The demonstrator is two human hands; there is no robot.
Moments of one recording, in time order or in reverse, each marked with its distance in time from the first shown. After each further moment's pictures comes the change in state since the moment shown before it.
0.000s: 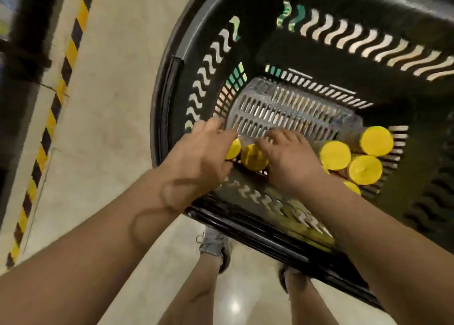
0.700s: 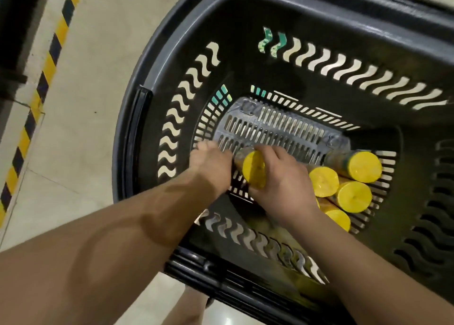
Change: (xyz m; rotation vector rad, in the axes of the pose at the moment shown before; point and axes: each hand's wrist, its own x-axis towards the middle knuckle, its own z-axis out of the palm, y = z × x) left_hand 0.102 0.022 0.046 0.337 -0.341 -0.210; right_hand 0.007 0.014 0.009 0.419 0.337 0.170
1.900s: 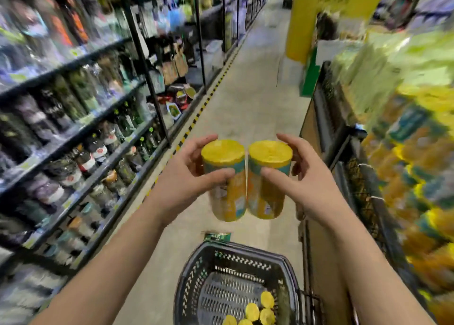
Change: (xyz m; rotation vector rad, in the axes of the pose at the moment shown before) left_hand -0.640 -0.100 -0.428 -1.367 0.889 0.887; right_hand -0.355 -0.225 -0.662 0.662 0.714 -0.336
